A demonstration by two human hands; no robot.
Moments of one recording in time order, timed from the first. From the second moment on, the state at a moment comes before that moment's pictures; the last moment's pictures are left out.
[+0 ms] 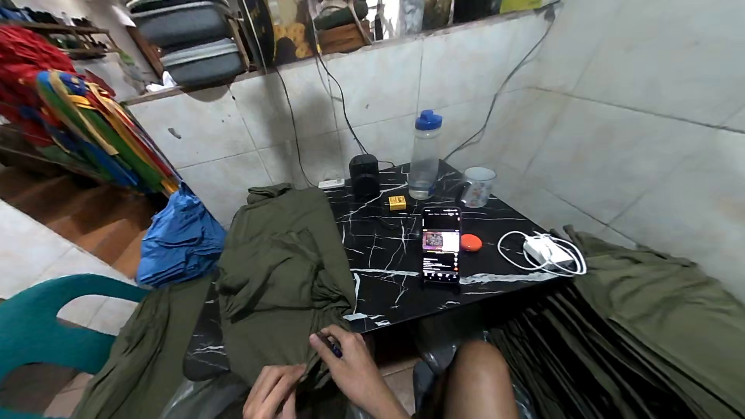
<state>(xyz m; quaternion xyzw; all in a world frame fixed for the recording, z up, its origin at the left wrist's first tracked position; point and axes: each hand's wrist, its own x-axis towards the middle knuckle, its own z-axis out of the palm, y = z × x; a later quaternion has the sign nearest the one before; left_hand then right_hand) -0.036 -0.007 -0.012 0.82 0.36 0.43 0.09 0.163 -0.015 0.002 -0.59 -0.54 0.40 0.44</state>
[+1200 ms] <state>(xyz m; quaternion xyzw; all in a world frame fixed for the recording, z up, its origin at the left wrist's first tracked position) -0.017 -0.002 -0.009 0.76 0.43 0.45 0.20 0.166 -0.006 -0.013 -0.47 -0.42 0.50 0.59</state>
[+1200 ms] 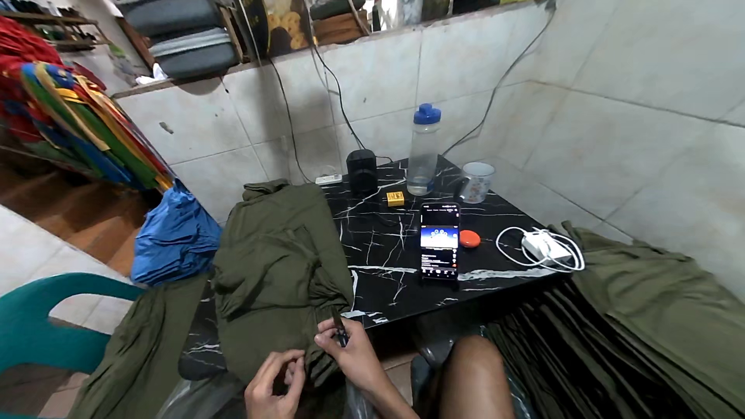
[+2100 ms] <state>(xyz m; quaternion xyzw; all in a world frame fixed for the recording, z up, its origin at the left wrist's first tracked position) 0.000 -0.002 0.000 0.74 0.43 0.49 0.17 0.168 -0.005 -0.014 -0.51 -0.52 0.44 0.52</state>
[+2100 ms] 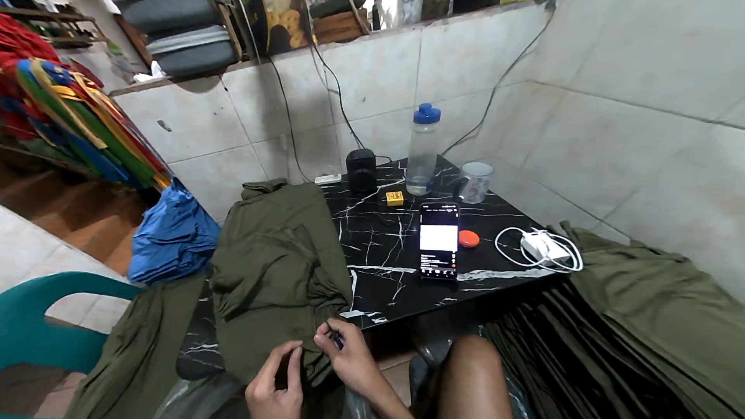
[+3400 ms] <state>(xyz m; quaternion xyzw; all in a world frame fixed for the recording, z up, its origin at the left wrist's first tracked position) 0.037 -0.002 -0.010 0.63 0.40 0.61 0.27 0.169 -0.006 -0.012 -0.52 -0.51 0.44 0.52</state>
